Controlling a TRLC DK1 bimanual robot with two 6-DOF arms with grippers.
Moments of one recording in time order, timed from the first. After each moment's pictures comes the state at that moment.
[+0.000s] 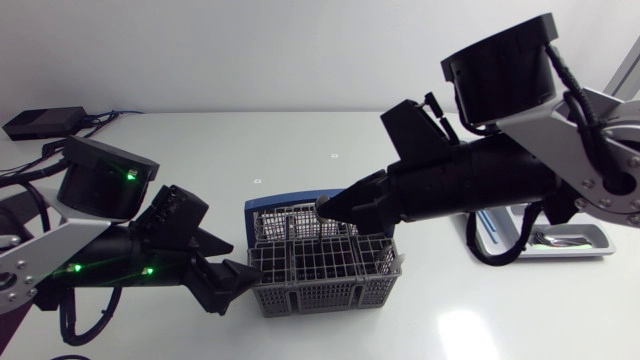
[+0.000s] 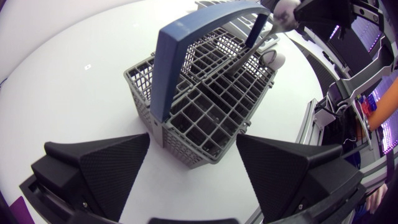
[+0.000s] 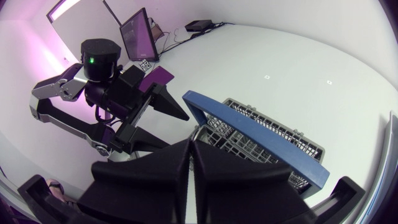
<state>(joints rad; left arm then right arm) -0.53 1.07 0.65 -0.45 0.30 0.05 0.65 1.24 0.95 -0.39 -0.52 0.17</state>
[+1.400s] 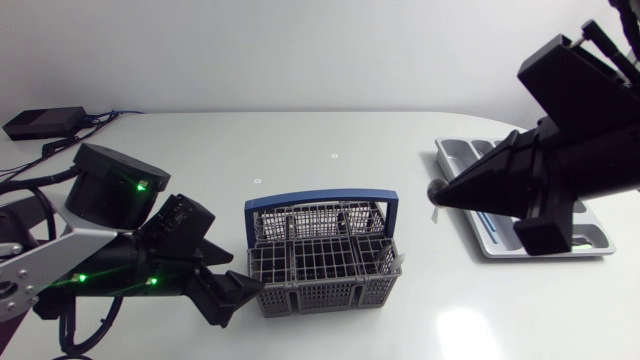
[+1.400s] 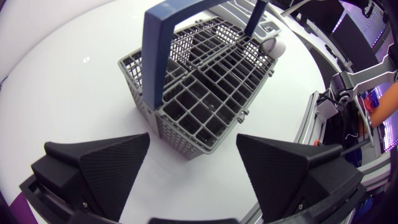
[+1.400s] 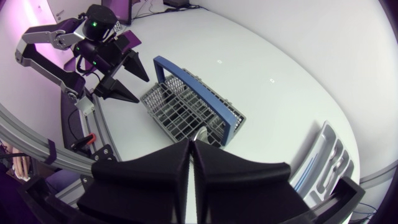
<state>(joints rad) -0.59 1.07 0.65 -0.49 0.24 0.02 0.51 1.06 1.23 -1.08 -0.28 -0.28</state>
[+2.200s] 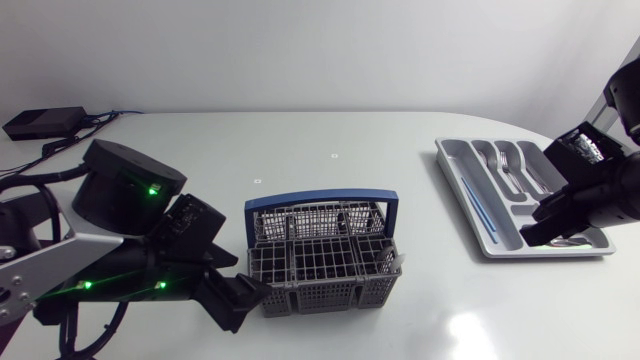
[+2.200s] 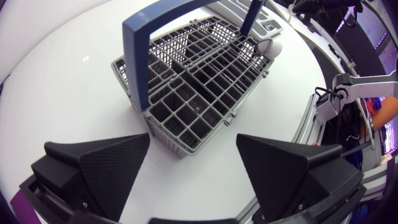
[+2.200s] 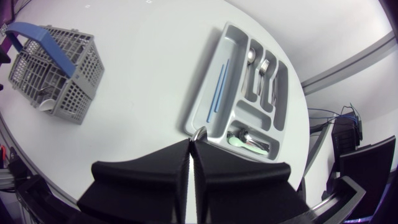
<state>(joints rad) -0.69 1.08 0.70 -0.54 0.15 -0.07 0.04 1.06 0.94 -0.92 0.13 -0.40</state>
